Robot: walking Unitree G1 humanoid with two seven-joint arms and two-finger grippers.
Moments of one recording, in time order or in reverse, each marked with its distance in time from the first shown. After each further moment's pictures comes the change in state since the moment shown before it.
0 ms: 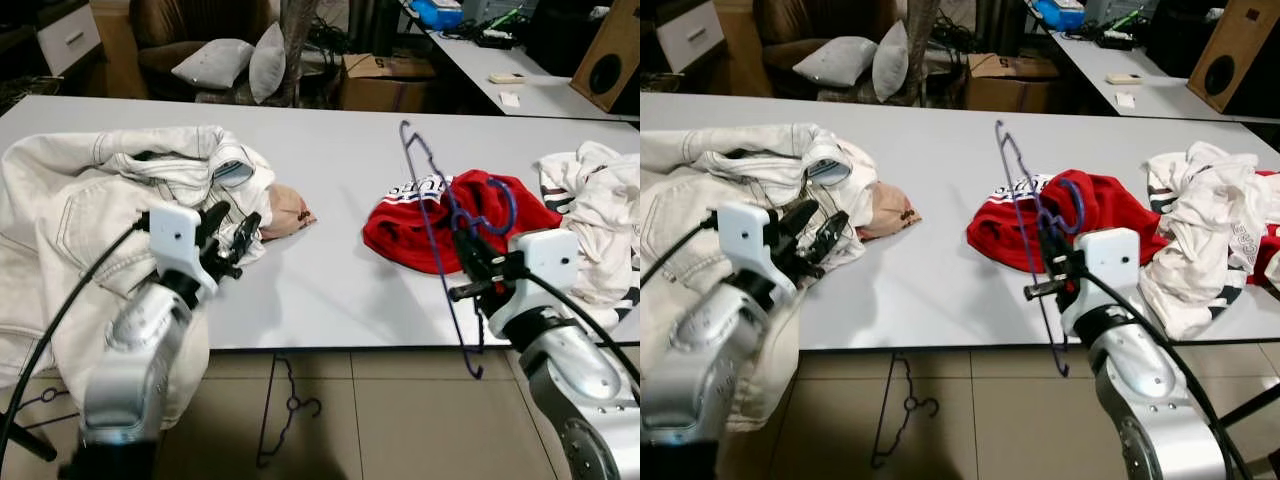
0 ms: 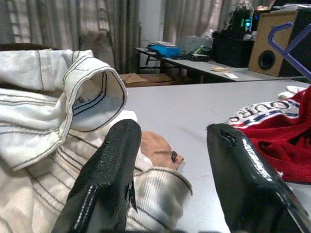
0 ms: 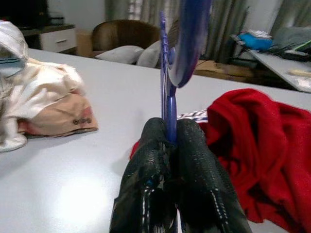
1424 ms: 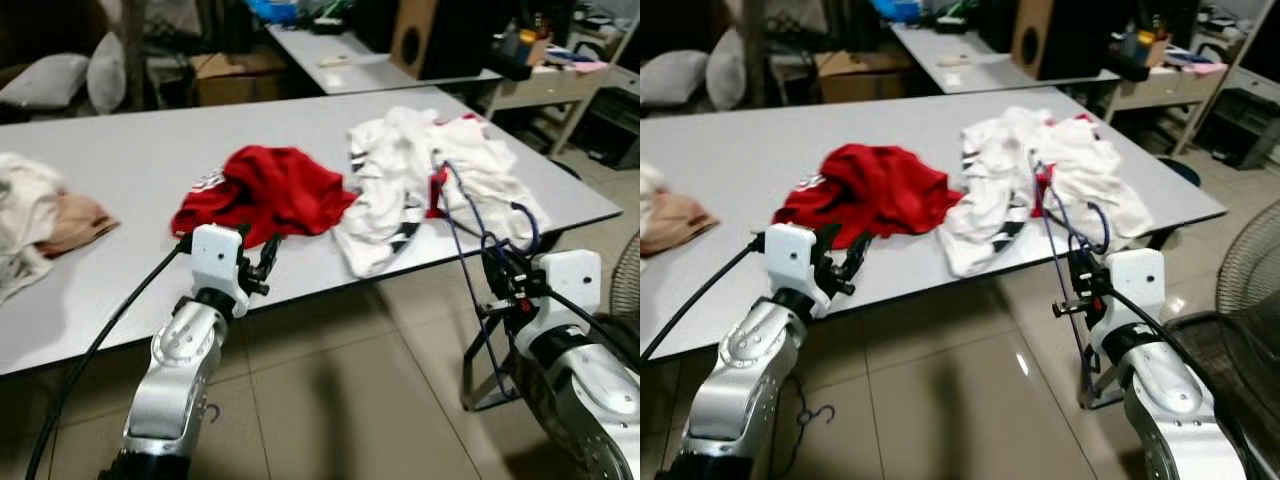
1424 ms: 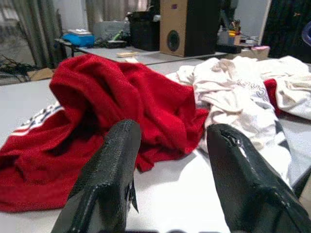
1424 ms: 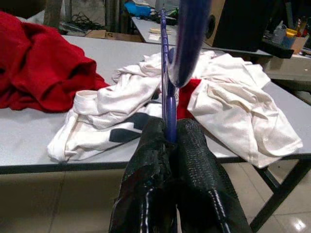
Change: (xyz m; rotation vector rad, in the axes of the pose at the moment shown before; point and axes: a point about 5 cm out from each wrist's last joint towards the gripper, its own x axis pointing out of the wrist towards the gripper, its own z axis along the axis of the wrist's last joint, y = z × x) left arm 0.010 -0.022 -0.026 0.040 0.070 0.056; right arm -0.013 -0.026 -0.020 -0.044 0.093 -0.044
